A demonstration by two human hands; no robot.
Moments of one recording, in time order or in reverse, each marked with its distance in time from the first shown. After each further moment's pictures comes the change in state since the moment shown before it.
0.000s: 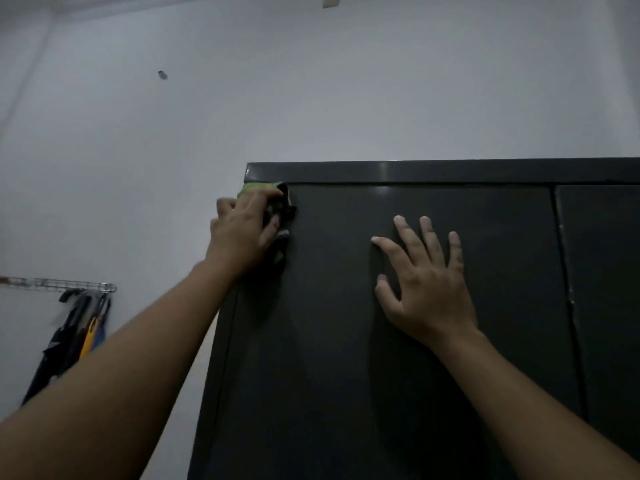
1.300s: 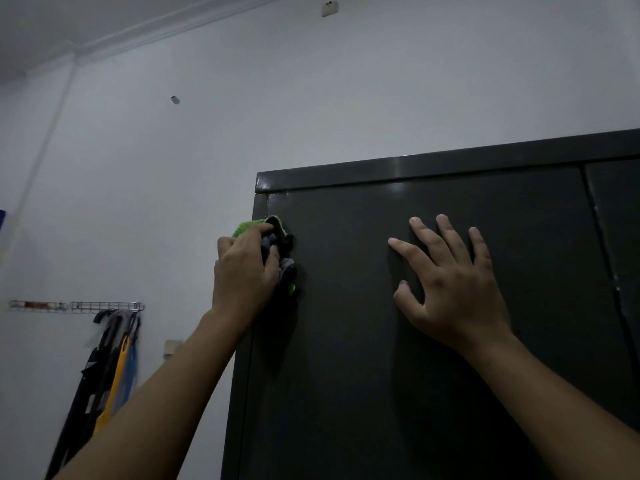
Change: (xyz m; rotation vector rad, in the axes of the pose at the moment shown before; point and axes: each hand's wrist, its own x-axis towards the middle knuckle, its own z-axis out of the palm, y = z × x) left_hand -0.045 -0.006 0.003 -0.063 0.150 -0.022; right_hand -0.006 -0.001 0.002 -0.017 0.102 0.014
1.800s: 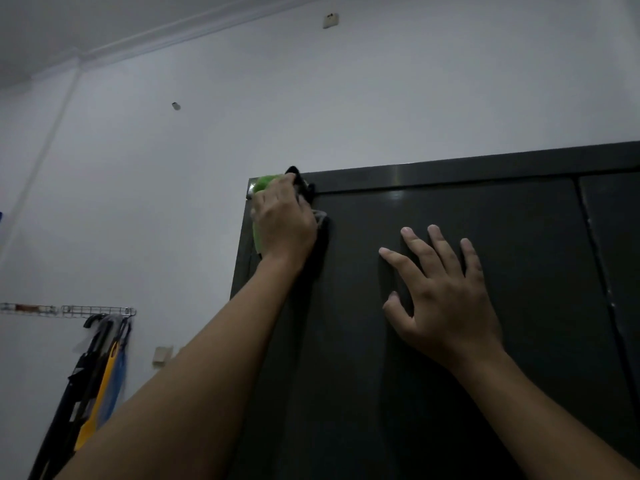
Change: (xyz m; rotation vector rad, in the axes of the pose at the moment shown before) left_hand 0.079 0.063 0.056 -0.018 0.222 -0.026; right_hand 0.000 0.004 0.003 -0.006 0.035 -0.011
